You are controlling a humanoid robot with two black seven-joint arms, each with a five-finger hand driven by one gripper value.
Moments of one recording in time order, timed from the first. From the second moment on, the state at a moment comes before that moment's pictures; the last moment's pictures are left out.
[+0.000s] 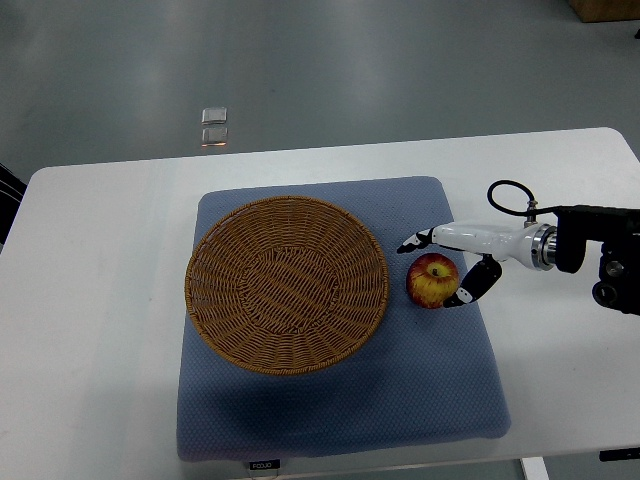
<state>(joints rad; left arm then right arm) -0.05 0.00 -0.06 -0.14 0.07 -0.07 0.14 0.99 -0.73 -0.03 1.40 -1.27 0.00 0.13</state>
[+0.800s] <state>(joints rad) -0.05 0.00 -0.06 -0.14 0.07 -0.07 0.14 1.10 -0.74 -0.02 1.39 -1.29 0.00 0.17</state>
